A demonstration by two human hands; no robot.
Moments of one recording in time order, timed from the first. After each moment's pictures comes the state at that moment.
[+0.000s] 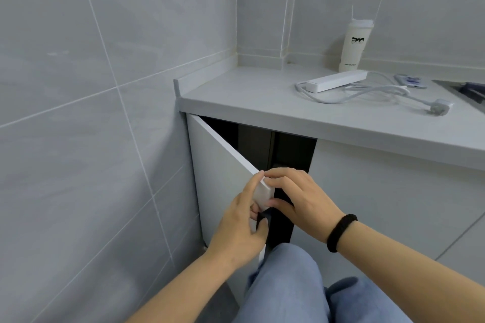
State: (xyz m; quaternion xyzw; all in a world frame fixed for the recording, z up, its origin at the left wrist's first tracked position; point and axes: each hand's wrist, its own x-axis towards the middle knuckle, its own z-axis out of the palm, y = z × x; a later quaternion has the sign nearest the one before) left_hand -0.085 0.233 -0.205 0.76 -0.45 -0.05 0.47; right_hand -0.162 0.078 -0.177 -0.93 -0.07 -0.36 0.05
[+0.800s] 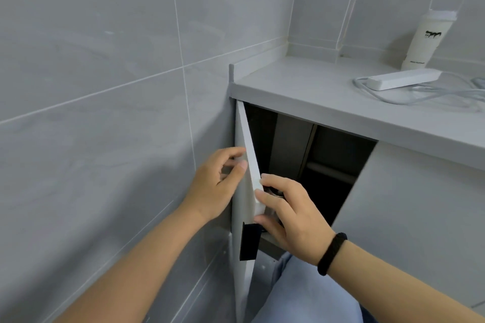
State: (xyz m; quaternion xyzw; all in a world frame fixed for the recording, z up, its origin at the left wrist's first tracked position) left_hand 0.004 0.320 -0.165 0.77 -0.36 0.00 0.52; right_hand -0.113 0.169 -0.199 -0.90 -0.16 -0.40 0.06
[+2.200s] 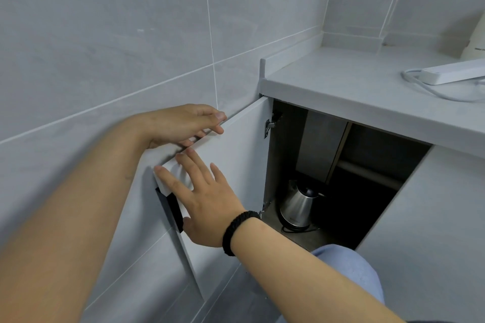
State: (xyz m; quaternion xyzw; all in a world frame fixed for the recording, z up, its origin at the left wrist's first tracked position) left_hand 0.097 0.382 -0.056 0.86 -0.28 -0.24 0.34; right_hand 0.003 0.307 -0.189 -0.96 -0.19 -0.18 0.11
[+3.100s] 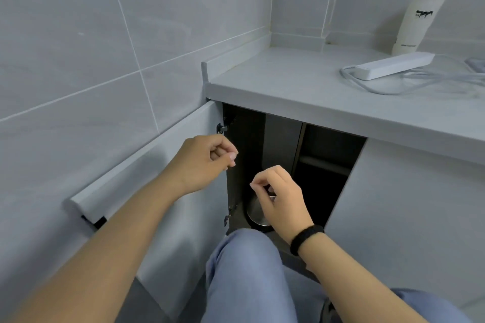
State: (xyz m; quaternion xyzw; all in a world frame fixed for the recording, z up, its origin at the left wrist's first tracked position) left_hand 0.049 0.279 -0.125 0.83 -0.38 -0.07 0.41; right_hand -0.066 0.136 -0.216 -0.88 0.05 -0.35 0.30
